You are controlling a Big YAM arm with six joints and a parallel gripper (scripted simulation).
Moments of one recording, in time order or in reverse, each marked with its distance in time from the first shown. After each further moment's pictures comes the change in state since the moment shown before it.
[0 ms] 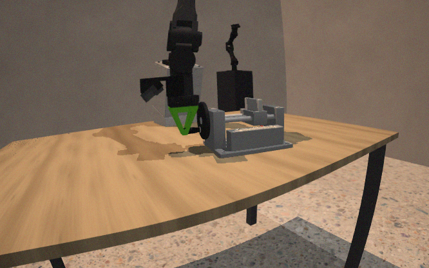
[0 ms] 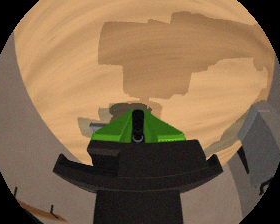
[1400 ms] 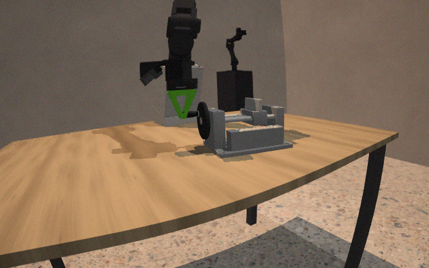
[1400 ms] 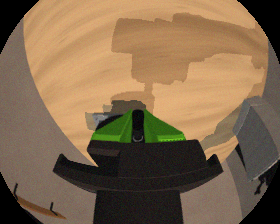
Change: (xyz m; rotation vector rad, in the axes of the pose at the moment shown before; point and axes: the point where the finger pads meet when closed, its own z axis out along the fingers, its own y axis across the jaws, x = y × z) arm 0.000 -0.009 -0.040 -0.012 -0.006 0.000
